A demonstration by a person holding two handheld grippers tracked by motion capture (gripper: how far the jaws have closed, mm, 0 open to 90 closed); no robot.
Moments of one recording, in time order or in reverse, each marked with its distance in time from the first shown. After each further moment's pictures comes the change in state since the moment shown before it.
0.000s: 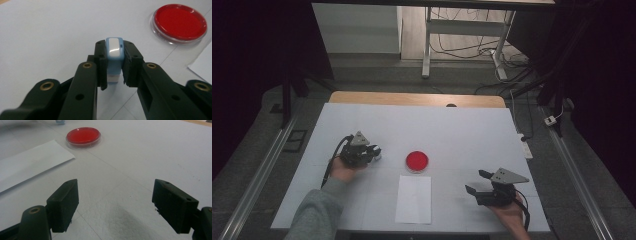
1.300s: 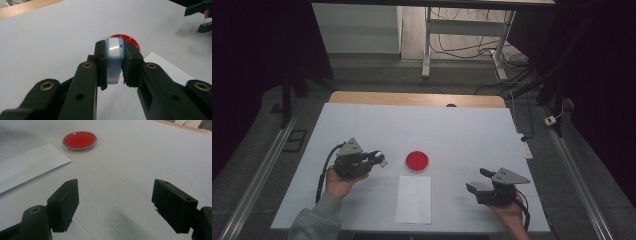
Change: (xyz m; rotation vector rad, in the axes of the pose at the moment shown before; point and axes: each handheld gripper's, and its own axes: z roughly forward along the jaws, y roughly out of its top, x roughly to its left) left arm -0.044 0.003 -0.053 -0.171 -0.125 -0.065; right arm 0.000 0.000 -0.001 -0.030 -0.030 -0.010
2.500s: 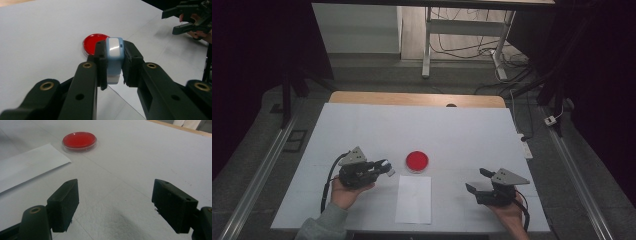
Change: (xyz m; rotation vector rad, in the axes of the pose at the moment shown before) left arm -0.027 -0.009 0.004 -0.026 -0.082 -0.028; right arm 0.002 0.000 0.000 -0.005 -0.006 -0.010
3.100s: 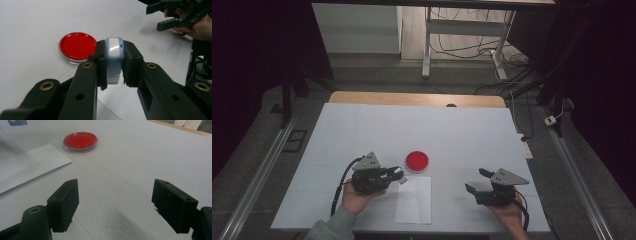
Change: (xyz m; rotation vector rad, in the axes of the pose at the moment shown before) left arm -0.024 0.003 0.021 0.031 -0.082 0.026; right arm 0.001 0.000 0.001 -0.002 0.001 -0.001
